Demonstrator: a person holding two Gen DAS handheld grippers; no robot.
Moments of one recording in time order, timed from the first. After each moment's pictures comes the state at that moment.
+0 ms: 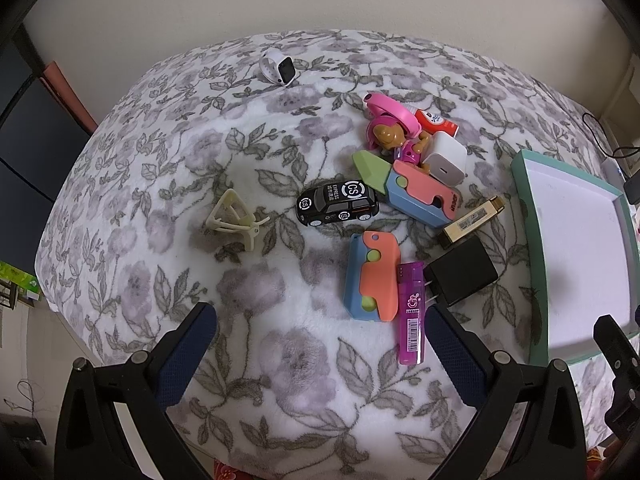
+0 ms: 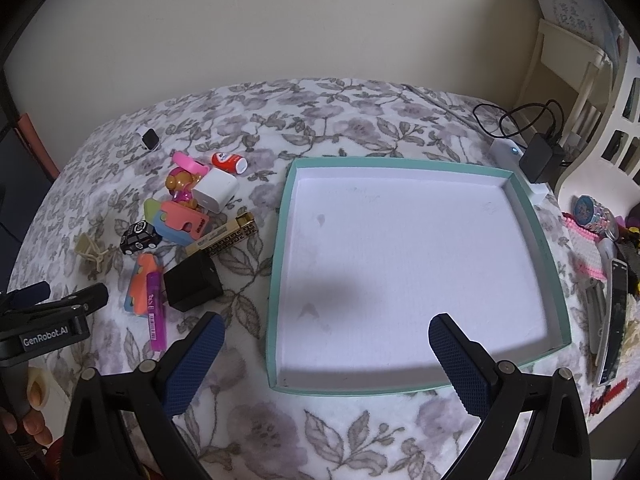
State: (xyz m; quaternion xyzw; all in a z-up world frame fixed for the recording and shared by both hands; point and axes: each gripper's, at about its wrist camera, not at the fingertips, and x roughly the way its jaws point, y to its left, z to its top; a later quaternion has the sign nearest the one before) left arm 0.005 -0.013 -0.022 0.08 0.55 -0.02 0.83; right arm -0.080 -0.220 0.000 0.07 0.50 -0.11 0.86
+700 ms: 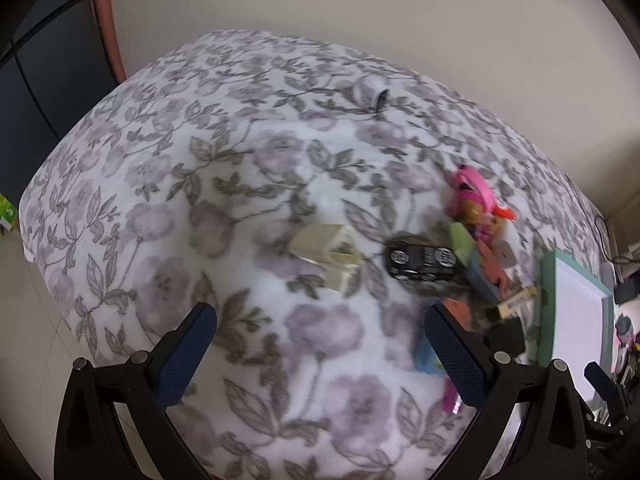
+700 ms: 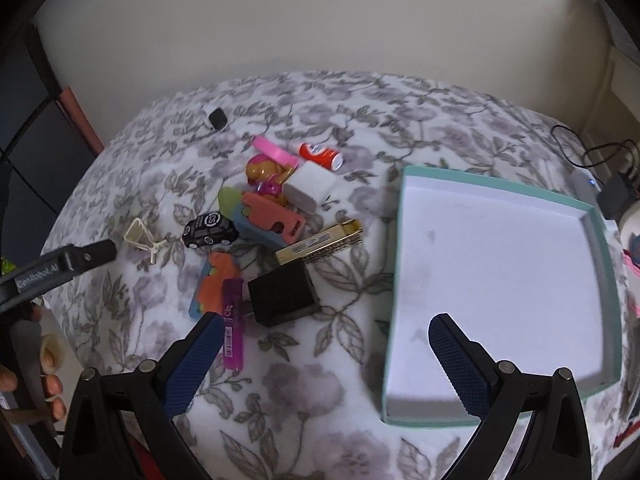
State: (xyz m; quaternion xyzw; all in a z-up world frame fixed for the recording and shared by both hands) left arm 0.038 0.096 -0.023 -0.07 0.53 0.01 0.84; right arm -0.031 -0.156 -0.012 0.07 0.52 -0.01 0.85
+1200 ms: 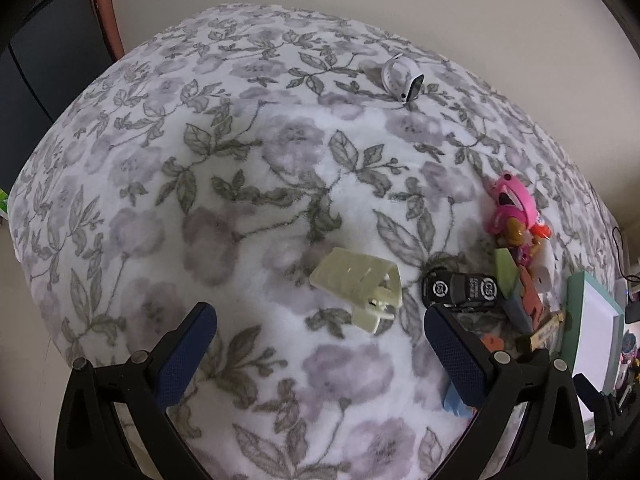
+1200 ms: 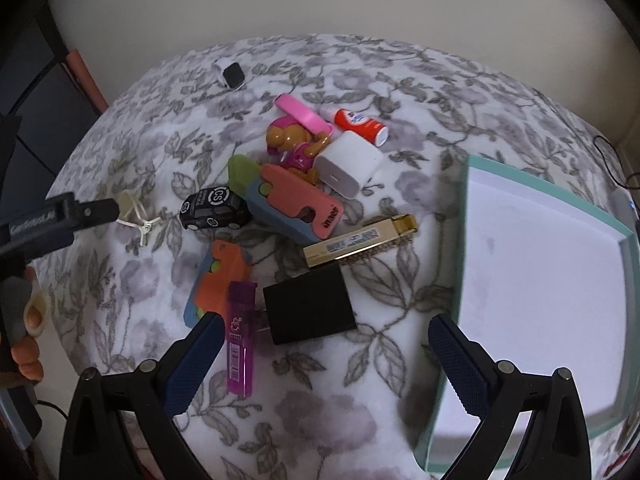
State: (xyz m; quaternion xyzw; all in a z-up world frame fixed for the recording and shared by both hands) left arm 0.084 0.108 -0.053 -0.07 0.57 0.02 0.82; right arm 0.007 -0.131 -0.049 0.03 0.57 0.02 0.82
